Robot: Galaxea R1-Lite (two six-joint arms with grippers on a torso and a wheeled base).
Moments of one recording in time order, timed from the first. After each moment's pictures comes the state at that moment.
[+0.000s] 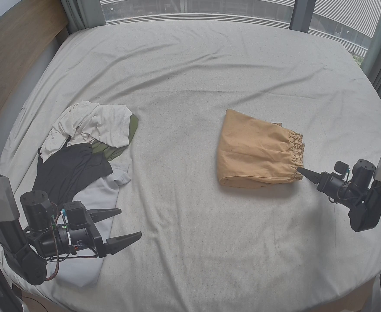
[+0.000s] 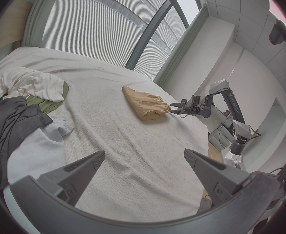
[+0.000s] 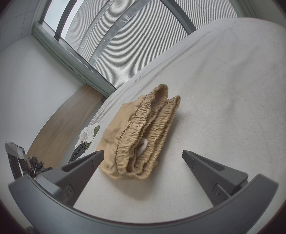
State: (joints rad) left arm -0.16 1.99 -0.14 -1.55 -0.74 0.01; right arm -0.14 2.23 -0.58 -1.53 0.69 0.46
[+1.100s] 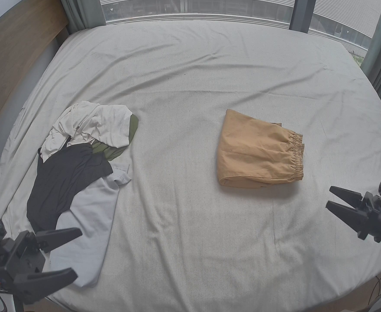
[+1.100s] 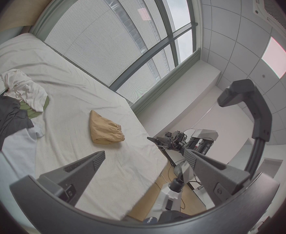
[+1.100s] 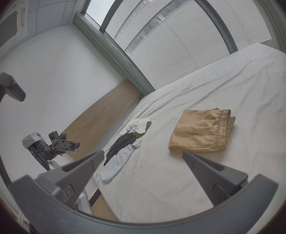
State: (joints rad) left arm -0.31 0.93 -0.02 -1.03 -0.75 -0.55; right arm 0.10 1.31 -0.02 -1.29 0.73 0.37
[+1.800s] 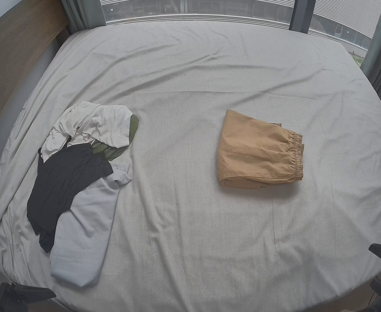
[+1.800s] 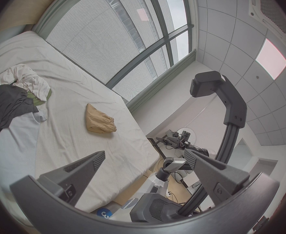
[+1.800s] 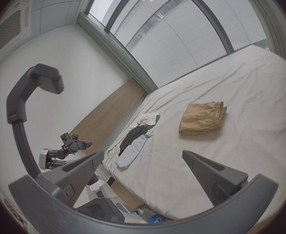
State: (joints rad) left arm -0.33 0.32 -0.06 -0.40 -0.76 -0.57; right arm 0.07 0.31 -0.17 -0.16 0.73 0.37
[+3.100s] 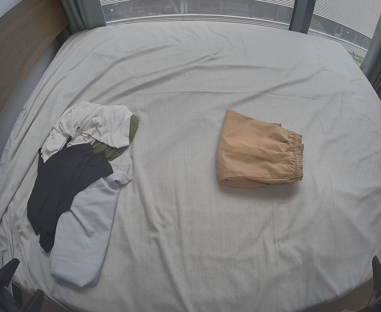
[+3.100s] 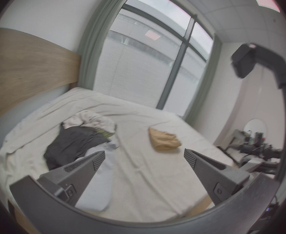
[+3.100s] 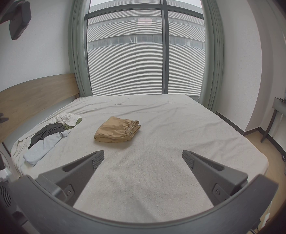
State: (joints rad) left arm -0.13 0.09 -0.02 -0.11 -0.21 -0.20; right arm 0.00 0.01 -0.02 0.00 -0.01 0.01
